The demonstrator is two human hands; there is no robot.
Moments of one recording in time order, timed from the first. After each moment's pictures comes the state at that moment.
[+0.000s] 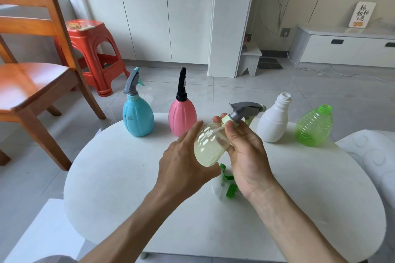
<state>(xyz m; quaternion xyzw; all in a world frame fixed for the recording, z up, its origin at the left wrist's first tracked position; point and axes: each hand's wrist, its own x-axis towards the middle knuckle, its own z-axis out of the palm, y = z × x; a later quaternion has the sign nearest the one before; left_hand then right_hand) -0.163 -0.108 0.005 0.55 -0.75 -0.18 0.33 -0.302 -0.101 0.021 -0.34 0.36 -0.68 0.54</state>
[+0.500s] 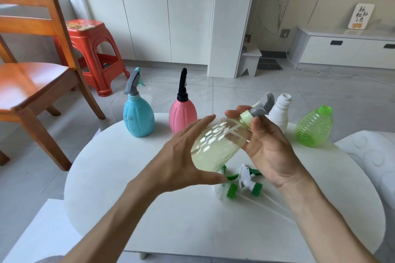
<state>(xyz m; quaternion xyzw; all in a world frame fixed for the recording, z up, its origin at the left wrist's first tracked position) -0.136 -0.125 0.027 0.42 -0.82 -0.28 0.25 -0.350 -0.110 0.031 -0.46 0.26 -0.63 0.57</state>
